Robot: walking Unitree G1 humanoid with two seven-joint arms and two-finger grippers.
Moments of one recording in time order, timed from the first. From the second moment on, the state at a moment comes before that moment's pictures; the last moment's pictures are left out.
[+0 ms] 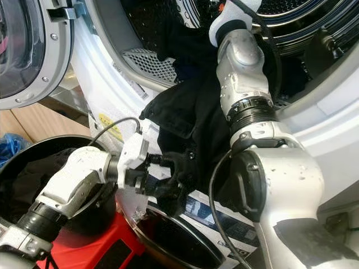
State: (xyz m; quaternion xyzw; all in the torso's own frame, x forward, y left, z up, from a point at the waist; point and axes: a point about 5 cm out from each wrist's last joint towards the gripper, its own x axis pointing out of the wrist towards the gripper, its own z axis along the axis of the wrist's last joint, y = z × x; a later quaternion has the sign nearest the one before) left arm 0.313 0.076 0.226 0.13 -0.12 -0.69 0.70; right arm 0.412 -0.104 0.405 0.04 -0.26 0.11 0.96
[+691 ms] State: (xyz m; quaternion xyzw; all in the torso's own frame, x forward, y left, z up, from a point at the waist) left arm 0.344 0.082 0.256 0.23 -0.25 -0.56 0.76; right arm 0.407 -0.112 0.403 0.02 -0.29 0.10 0.95
